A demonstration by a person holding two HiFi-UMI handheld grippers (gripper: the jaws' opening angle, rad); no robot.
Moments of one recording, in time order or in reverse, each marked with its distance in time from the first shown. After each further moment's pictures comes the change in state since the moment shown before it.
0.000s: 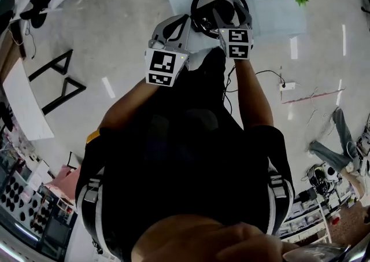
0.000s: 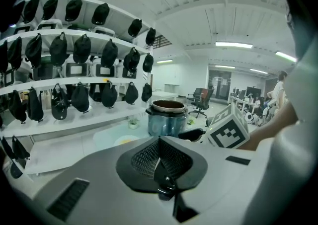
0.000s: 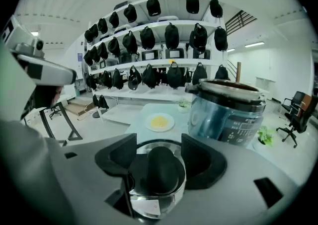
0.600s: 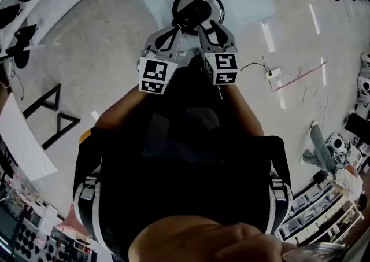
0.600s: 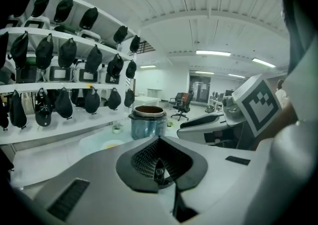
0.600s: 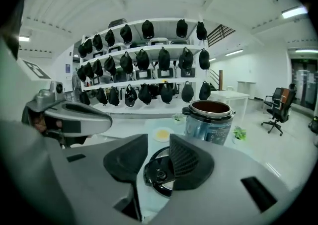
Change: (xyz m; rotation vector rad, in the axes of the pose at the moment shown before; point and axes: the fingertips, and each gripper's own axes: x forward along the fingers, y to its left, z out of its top) left arm -0.053 -0.032 0.001 0.071 -0.057 -0.205; right arm -0.131 0.070 0.044 0.126 -0.121 -0.134
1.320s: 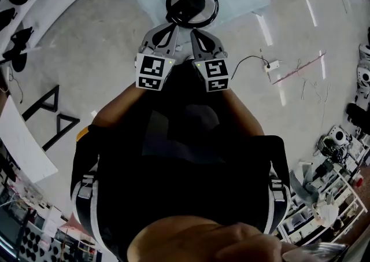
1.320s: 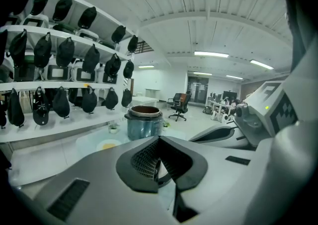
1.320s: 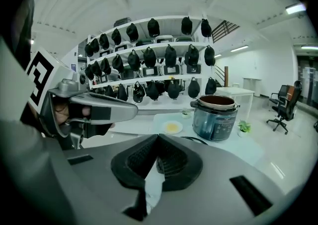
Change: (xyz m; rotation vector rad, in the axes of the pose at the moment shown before) left arm 0.001 -0.027 0.002 0.004 -0.002 -0.029; right arm -0.036 0.029 -0.028 -0.012 0.024 0.065
